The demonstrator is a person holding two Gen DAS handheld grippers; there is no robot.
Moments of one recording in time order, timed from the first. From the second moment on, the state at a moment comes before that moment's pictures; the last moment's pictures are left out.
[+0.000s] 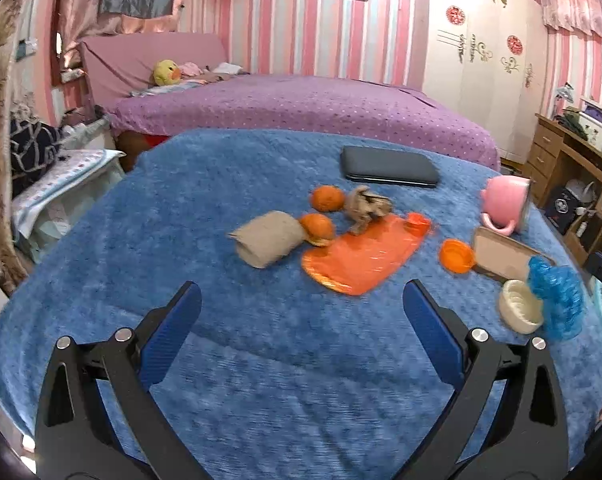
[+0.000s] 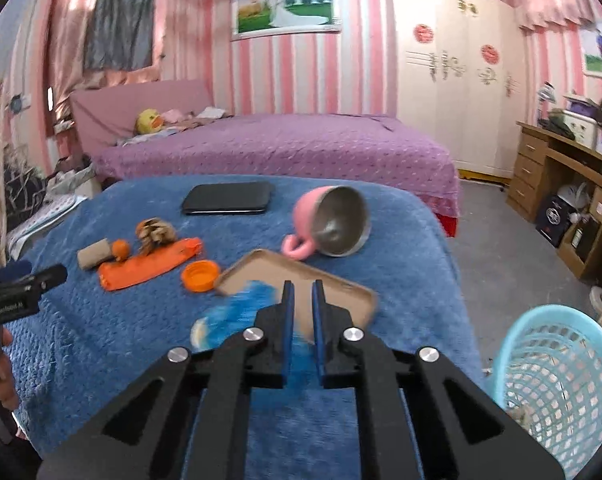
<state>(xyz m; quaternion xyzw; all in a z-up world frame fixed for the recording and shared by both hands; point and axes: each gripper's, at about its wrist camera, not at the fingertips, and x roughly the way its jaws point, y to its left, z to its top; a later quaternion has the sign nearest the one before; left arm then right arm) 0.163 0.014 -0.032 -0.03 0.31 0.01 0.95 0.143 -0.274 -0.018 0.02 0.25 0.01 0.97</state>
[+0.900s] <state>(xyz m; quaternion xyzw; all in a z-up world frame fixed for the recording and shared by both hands) 0.166 -0.033 -0.041 -0.02 0.33 -0.02 0.95 0.152 -0.256 -0.042 0.02 0.27 0.07 0.96</state>
